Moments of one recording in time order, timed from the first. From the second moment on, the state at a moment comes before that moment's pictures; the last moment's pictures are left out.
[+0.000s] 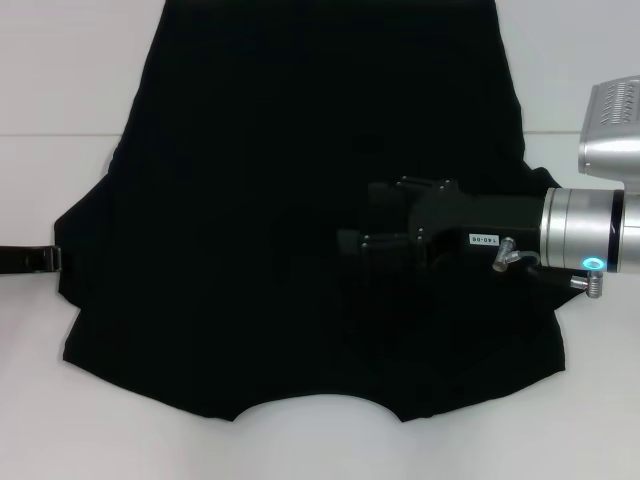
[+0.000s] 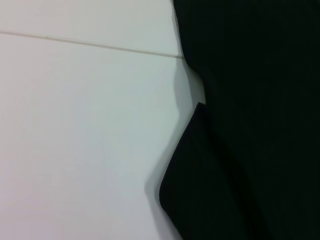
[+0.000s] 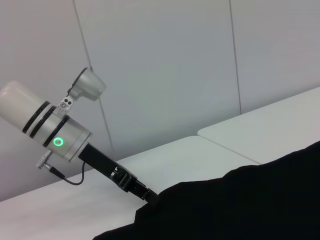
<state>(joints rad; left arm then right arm) -0.61 -2.06 0.58 0.78 2.62 0.97 -2.30 0.75 2.09 -0.84 -0.51 -1.86 -1.31 1.37</state>
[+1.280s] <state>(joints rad) -0.57 -2.06 0.52 0.84 2.62 0.90 -2.28 0.75 2.10 -0.84 -0.47 -1.80 -1.30 1.34</state>
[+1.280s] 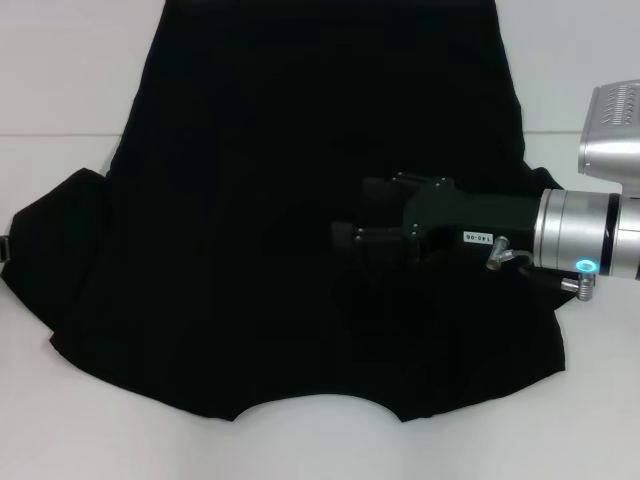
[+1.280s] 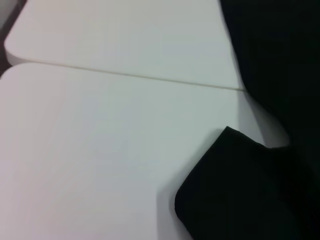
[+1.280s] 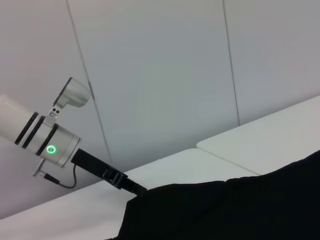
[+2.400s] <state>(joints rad) -0.52 -2.07 0.47 0.87 2.61 0.91 -2.26 0.75 2.10 -0.84 -0.45 -1.79 -1.29 1.35</state>
